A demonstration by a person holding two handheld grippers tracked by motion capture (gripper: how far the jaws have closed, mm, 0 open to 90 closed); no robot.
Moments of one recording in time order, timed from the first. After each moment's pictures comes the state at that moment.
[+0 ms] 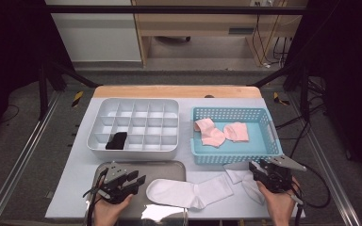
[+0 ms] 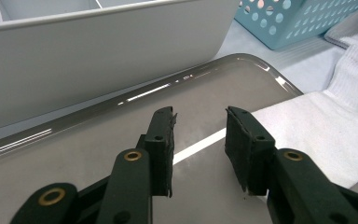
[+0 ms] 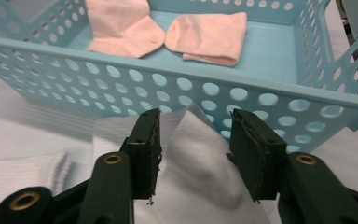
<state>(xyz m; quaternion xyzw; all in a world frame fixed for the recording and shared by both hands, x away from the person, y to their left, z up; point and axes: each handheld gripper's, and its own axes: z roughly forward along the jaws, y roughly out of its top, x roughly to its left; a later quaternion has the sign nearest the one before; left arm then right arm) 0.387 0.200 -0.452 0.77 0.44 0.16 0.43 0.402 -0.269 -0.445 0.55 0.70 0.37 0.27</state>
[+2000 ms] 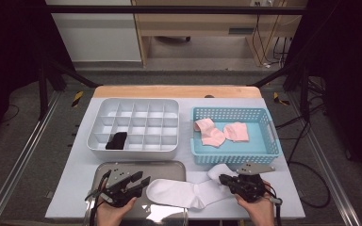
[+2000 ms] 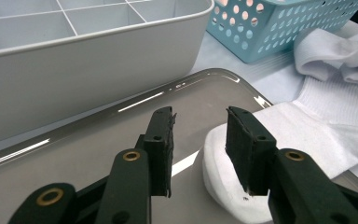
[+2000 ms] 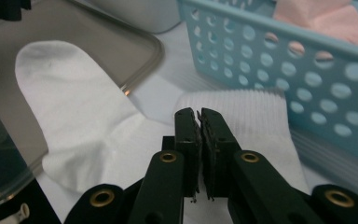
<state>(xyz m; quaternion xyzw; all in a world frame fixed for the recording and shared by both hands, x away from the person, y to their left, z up) 0.376 0.186 -0.441 0.77 0.42 0.16 0.46 0.392 -0.199 -0.441 0.40 0.80 0.43 0.12</state>
